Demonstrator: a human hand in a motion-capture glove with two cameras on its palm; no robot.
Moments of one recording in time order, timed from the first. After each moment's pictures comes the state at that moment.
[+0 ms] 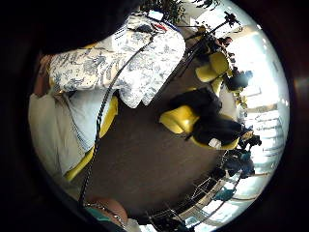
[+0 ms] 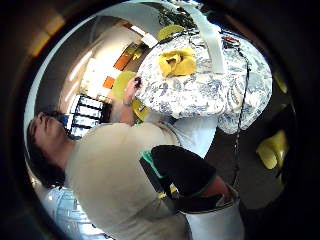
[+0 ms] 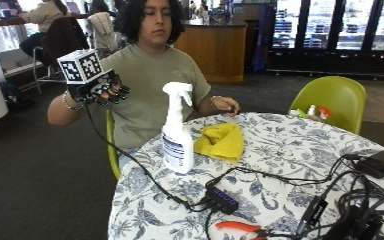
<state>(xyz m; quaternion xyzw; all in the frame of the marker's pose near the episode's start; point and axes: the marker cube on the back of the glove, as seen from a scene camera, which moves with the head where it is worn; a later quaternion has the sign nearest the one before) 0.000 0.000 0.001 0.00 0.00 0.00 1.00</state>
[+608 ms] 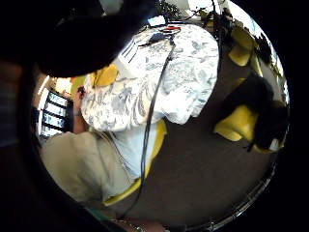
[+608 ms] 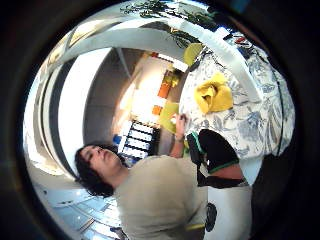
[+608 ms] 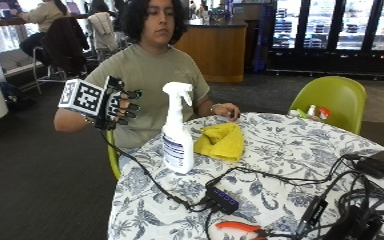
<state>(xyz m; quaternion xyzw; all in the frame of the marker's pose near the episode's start) 0.019 -0.080 0.036 0.12 -0.35 0.07 0.93</state>
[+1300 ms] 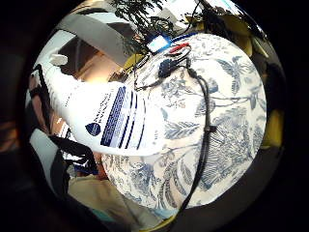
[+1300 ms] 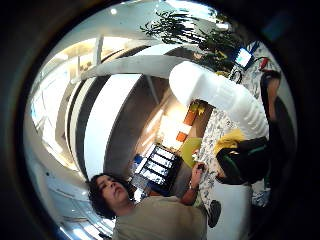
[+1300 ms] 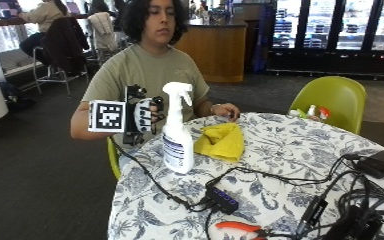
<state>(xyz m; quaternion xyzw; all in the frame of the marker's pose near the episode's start) 0.037 -0.205 0.054 0.28 -0.44 0.11 0.85</state>
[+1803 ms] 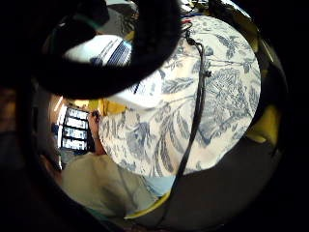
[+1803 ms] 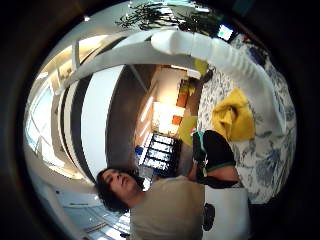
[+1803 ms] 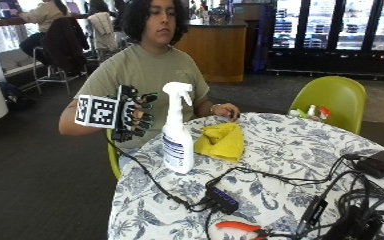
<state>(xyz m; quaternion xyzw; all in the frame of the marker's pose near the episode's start) 0.022 -0.143 0.059 0.15 -0.43 0.10 0.88</state>
